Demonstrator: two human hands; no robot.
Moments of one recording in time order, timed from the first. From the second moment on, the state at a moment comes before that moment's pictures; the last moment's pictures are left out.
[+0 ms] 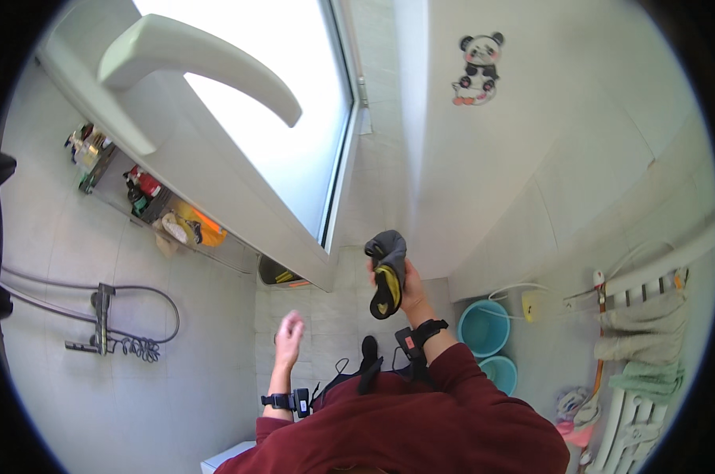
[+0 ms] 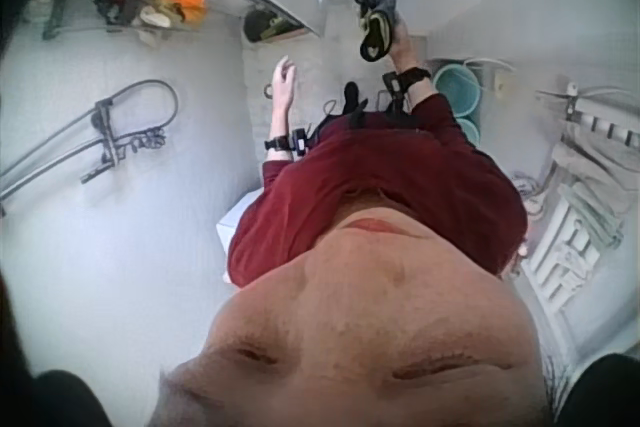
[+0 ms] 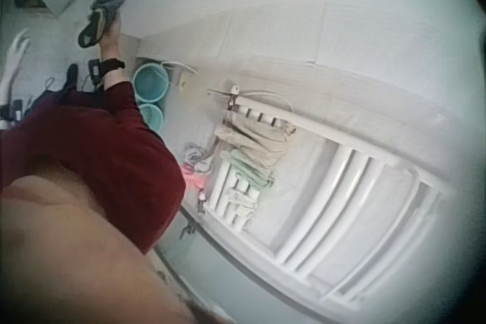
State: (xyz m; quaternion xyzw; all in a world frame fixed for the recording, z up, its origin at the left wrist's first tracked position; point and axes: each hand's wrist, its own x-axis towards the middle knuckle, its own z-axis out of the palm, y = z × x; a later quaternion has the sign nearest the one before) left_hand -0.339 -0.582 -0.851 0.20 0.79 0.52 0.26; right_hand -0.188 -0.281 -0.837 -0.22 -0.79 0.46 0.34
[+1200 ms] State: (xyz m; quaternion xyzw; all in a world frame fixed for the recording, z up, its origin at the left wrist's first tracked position) left_hand -0.478 -0.460 -0.598 0.34 0.60 0.70 -0.19; right_hand -0.471 -0.242 -0.730 0.07 -0.76 0.29 0.58
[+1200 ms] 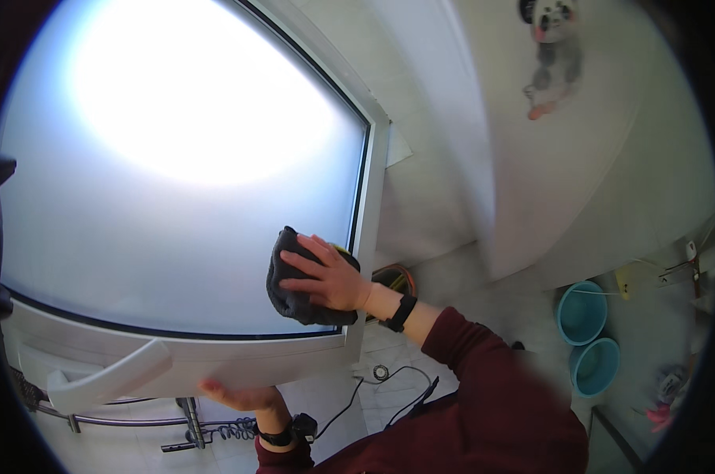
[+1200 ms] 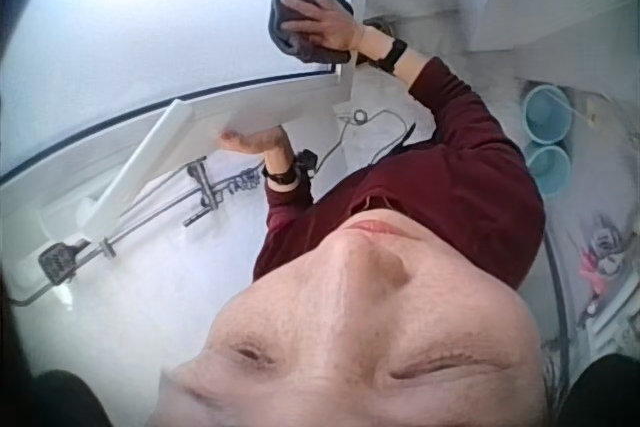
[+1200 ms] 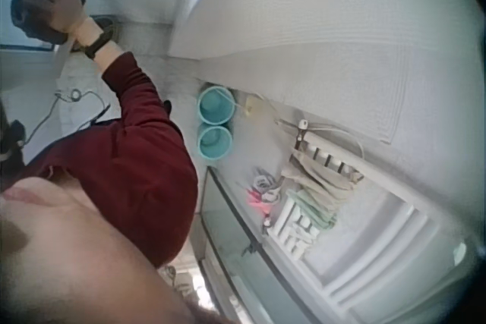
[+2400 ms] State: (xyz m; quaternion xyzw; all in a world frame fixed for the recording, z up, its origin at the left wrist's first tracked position) left_hand -0.364 -0.687 -0.609 0.16 0.49 0.80 -0.31; right_hand -0.422 -0.359 -0.699 -0.23 -0.59 0.48 0.60
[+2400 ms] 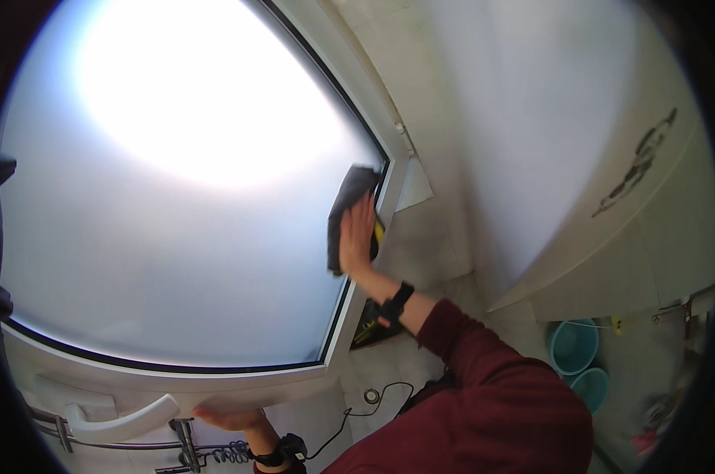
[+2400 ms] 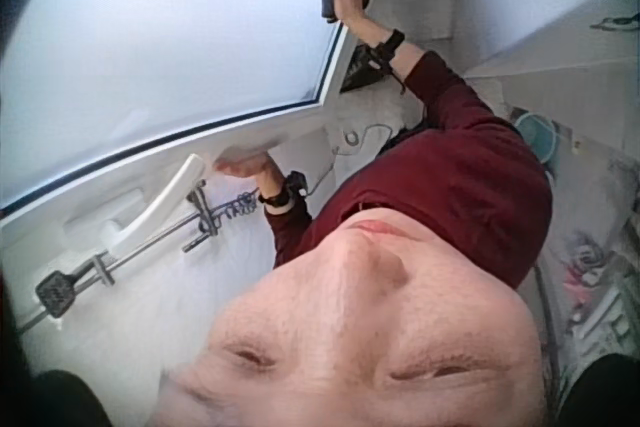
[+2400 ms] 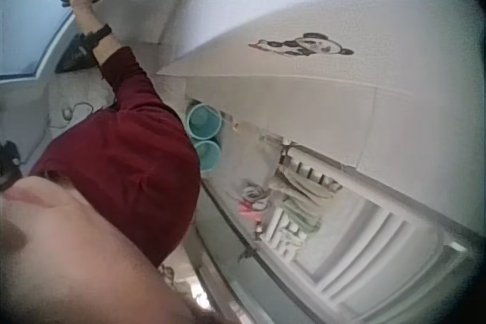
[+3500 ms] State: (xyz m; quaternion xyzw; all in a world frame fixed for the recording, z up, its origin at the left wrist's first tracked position) left_hand -0.428 -0.715 -0.650 0.41 0.46 0.77 -0.18; right_hand -0.440 -0.195 -0.450 0.05 -0.62 0.17 0.77
